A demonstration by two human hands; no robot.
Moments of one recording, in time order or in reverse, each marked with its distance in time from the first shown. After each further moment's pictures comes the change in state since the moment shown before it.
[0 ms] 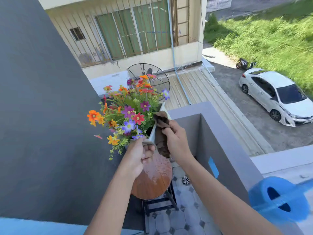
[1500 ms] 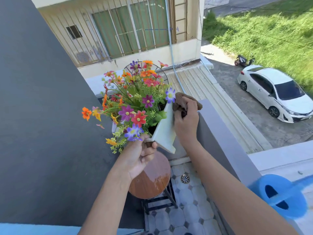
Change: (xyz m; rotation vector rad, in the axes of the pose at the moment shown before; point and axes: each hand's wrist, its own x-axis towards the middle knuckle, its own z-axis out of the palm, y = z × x) left_hand -0.018 0.012 0.012 -0.114 -0.231 -0.058; right_hand 0.056 0.003 -0.033 -0.329 0.404 -0.378
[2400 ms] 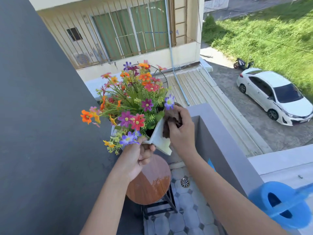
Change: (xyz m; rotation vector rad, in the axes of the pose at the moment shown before) left_hand 0.011 0.009 -0.004 0.152 0.064 0.077; right_hand -0.020 -0.027 0.000 0.141 -0.131 0.033
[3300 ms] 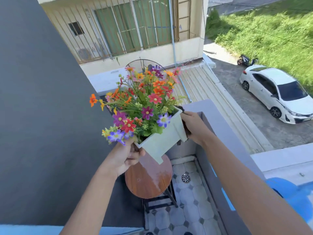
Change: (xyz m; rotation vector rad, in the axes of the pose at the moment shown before) left_hand -0.009 0.007 -0.038 0.160 0.056 -0.041; right_hand 0.039 0.037 -0.026 0.212 -0.392 0.745
